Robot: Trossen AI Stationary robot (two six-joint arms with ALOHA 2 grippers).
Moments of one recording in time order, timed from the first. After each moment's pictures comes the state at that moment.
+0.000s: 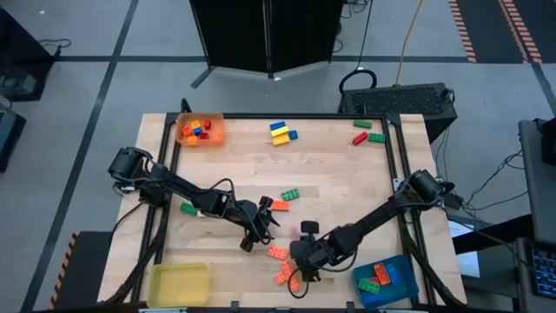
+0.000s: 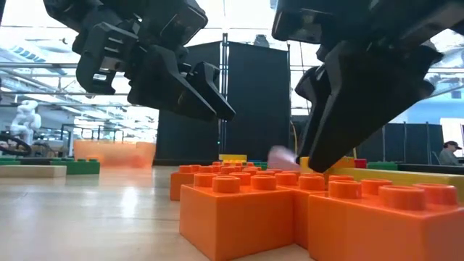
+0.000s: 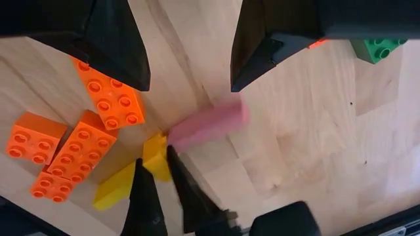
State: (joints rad) left arm -0.27 1.72 0.79 0.33 0.05 0.24; right arm 0.54 1.98 1.26 -0.43 0.24 0.54
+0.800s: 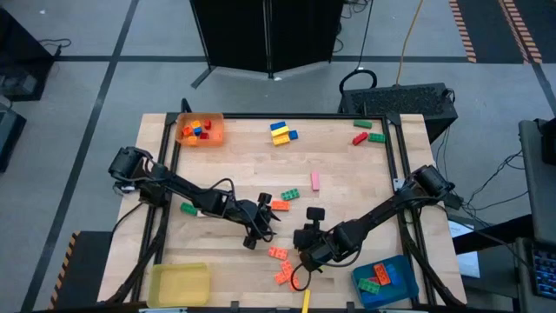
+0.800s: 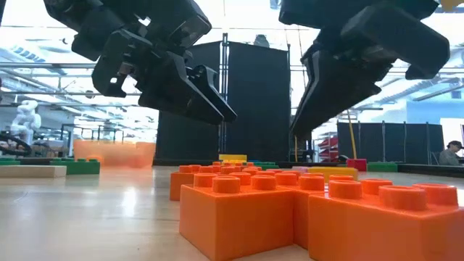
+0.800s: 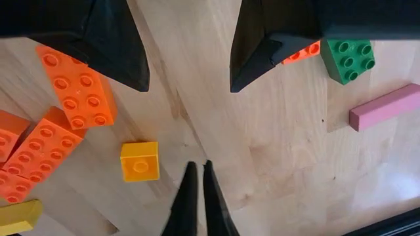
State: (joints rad) left arm -0.27 1.71 0.79 0.33 -0.04 0.19; right arm 0.53 1.89 1.25 -0.54 0.54 0.49
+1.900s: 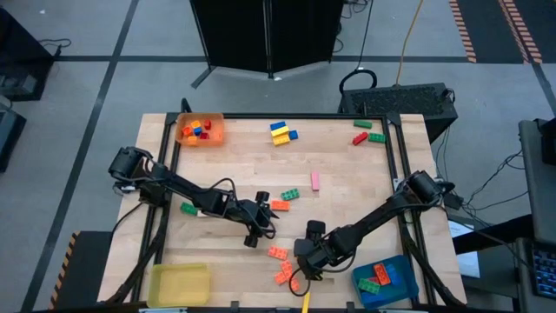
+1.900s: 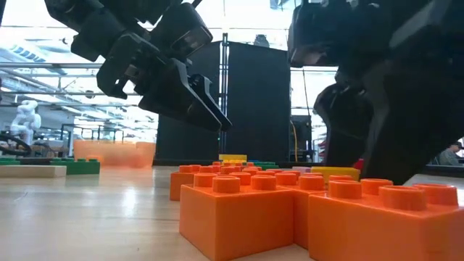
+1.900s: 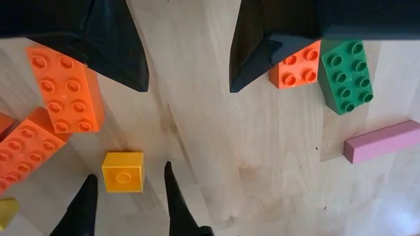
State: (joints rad) left arm -0.26 1.71 0.79 0.29 -0.07 0.08; right arm 0.54 1.98 1.25 -0.50 0.23 0.62
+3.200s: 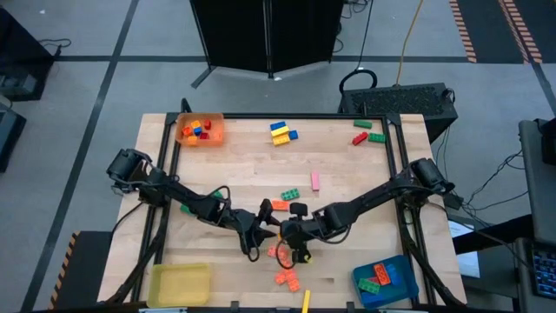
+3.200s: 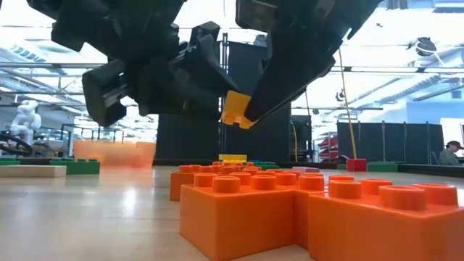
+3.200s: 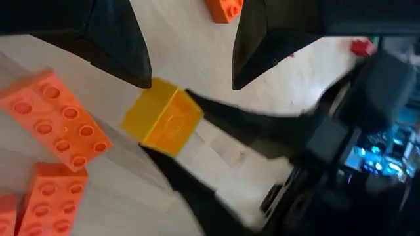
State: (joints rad) left arm -0.35 1.71 0.79 0.38 -0.19 0.74; right arm 0.36 1.88 1.25 -0.30 0.15 0.34
